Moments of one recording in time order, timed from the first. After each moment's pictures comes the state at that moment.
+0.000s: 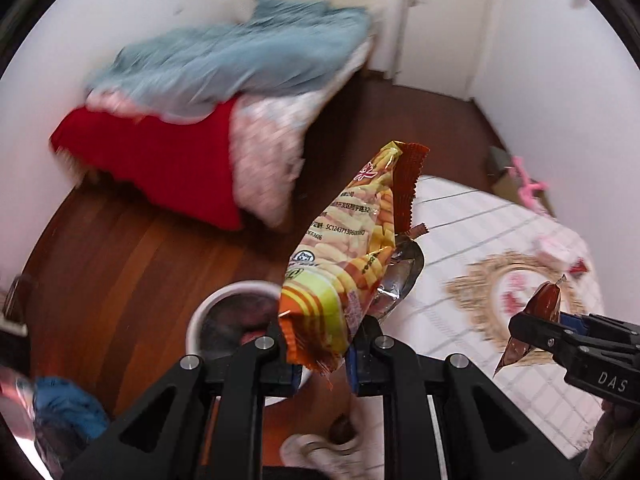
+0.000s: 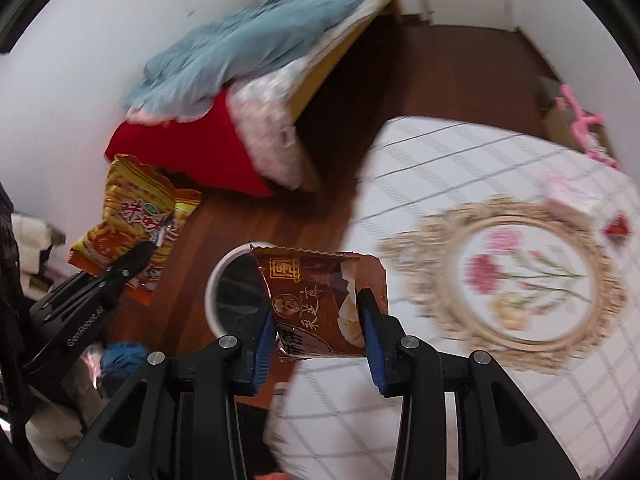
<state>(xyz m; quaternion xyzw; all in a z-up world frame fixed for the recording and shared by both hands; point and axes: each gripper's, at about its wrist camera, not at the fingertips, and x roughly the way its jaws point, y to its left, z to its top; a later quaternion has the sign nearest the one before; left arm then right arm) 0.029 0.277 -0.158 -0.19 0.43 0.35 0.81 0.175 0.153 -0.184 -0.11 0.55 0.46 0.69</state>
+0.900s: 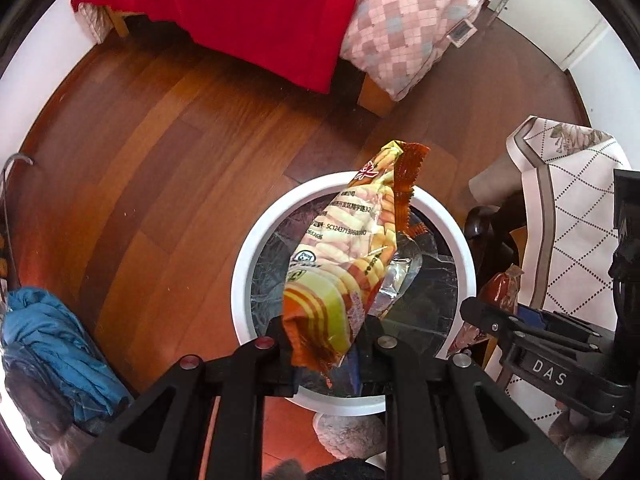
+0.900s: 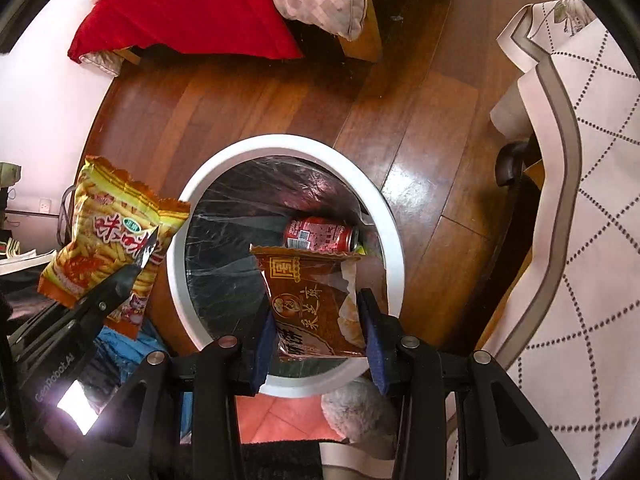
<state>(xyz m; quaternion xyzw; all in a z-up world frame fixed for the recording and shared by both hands) -0.045 0.444 -0.371 -0.35 0.54 0.38 0.67 0.107 0.380 -0.446 -0.22 0.67 0.44 0.56</state>
